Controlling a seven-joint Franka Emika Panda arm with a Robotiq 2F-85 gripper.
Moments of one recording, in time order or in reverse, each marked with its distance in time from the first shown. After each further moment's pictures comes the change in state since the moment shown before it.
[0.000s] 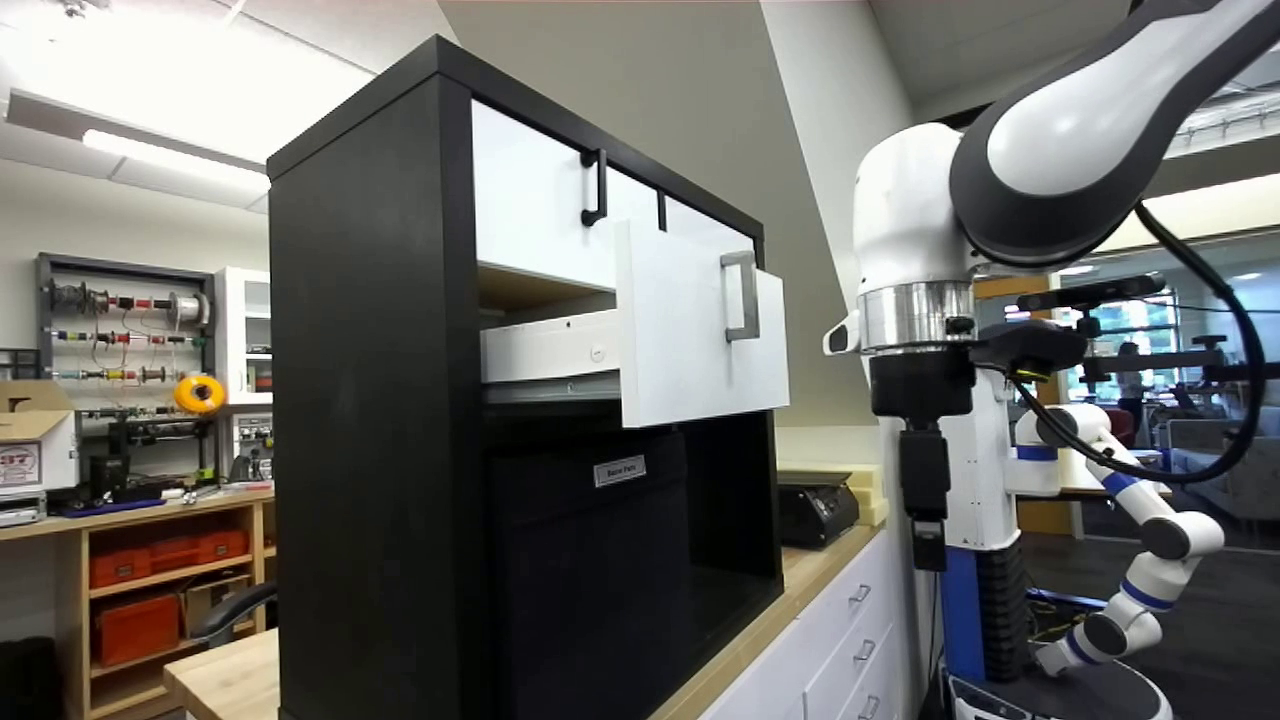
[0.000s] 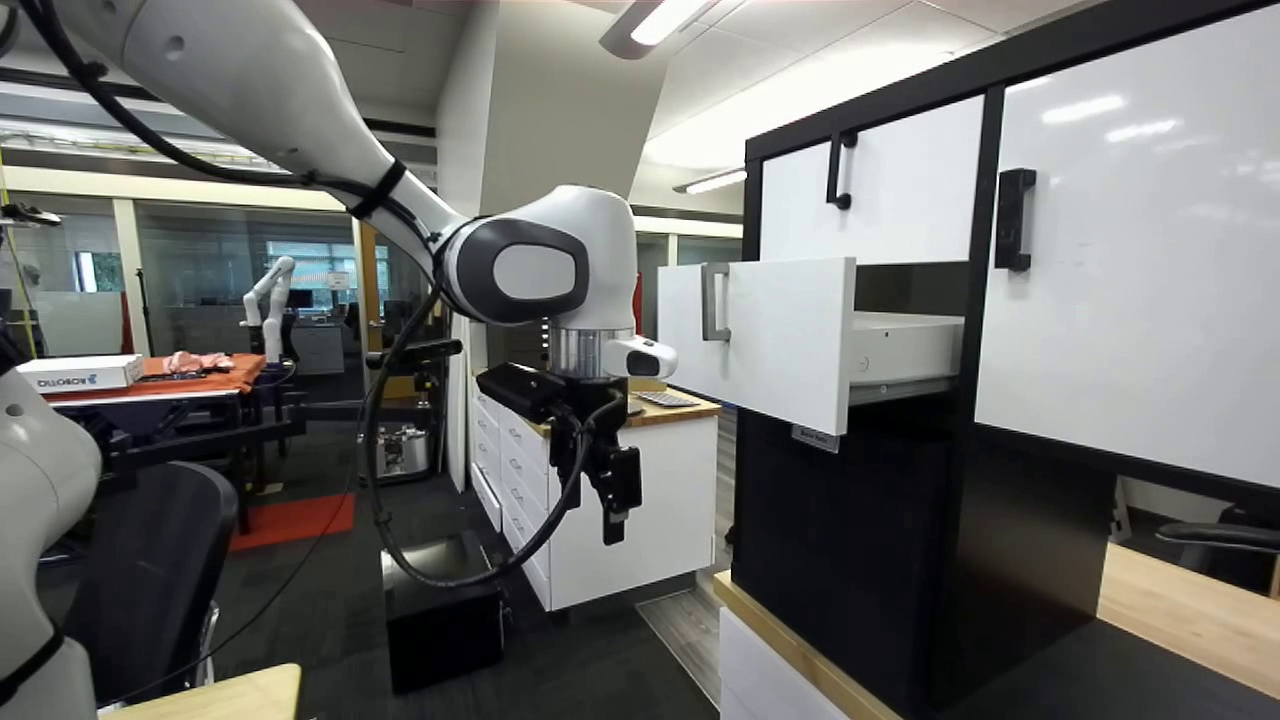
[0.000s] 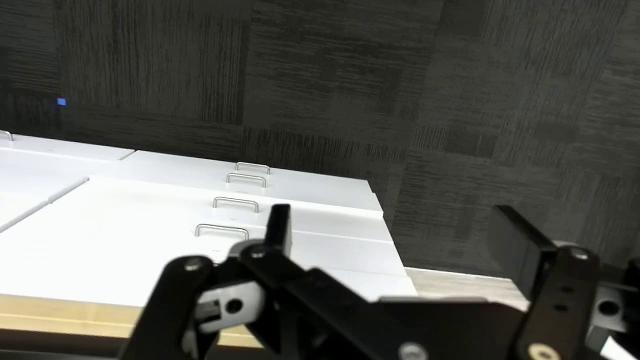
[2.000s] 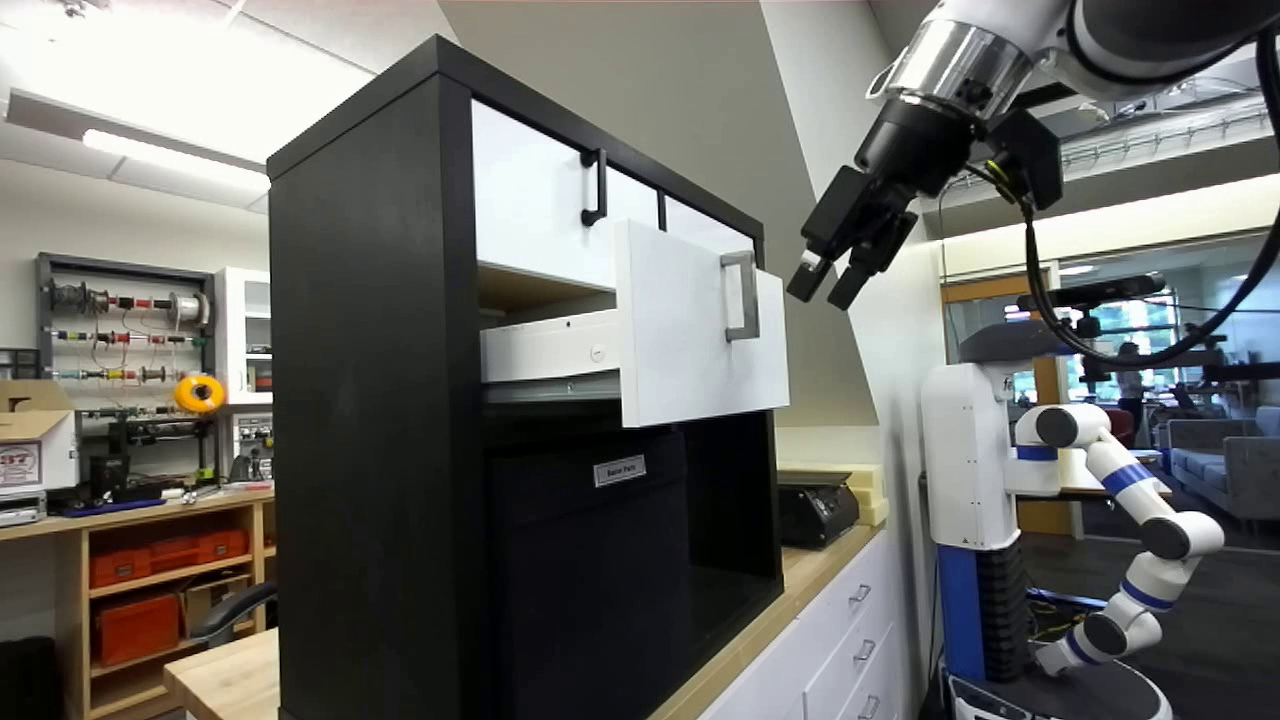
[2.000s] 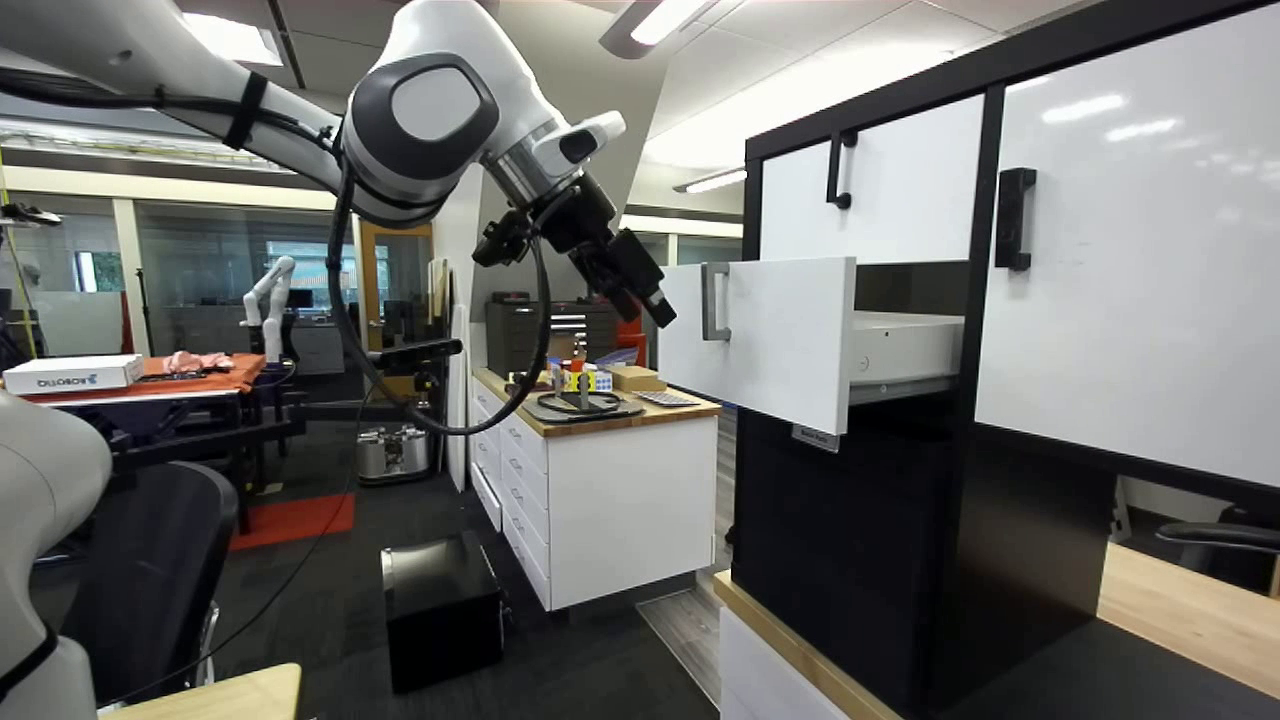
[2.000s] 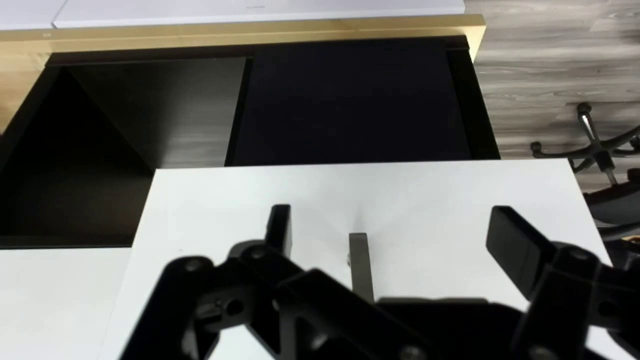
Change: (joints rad) arm -0.067 -0.333 0.101 0.011 -0.146 0.313 0.331
